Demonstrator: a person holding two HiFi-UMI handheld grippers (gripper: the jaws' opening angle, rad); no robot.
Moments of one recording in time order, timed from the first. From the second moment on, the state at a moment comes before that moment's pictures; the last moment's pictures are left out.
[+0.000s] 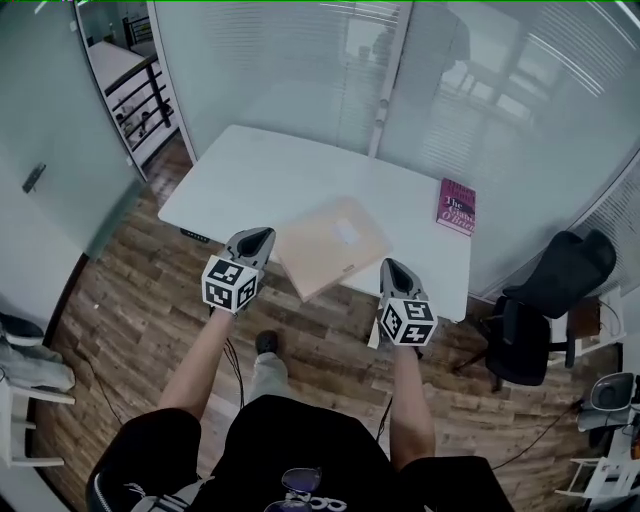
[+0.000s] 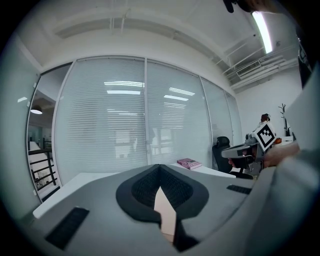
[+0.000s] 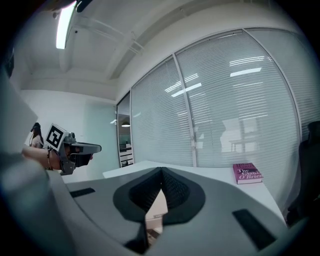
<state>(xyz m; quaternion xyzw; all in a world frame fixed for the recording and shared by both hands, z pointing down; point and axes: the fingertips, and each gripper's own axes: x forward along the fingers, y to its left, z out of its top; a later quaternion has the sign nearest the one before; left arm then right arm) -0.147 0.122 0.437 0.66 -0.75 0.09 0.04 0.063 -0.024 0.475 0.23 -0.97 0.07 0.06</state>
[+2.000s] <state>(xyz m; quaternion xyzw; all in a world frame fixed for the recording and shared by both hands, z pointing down) -0.243 -0.102 0.533 0.92 -0.36 0.09 0.14 -0.026 -0.074 0.556 0.57 -0.80 0.14 0.12</state>
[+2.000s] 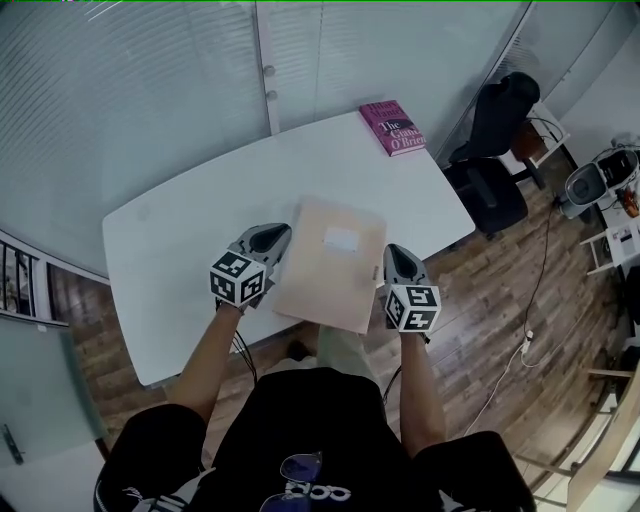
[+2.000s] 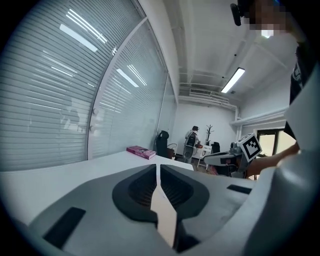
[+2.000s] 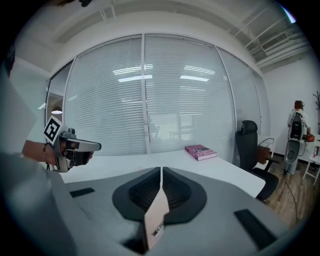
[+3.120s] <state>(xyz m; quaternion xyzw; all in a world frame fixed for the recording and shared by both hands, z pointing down) -0.237 -0.082 0.624 0.90 -0.33 0.16 0.24 -0.023 -0.055 0.625 0.54 -0.80 0.24 0.13</state>
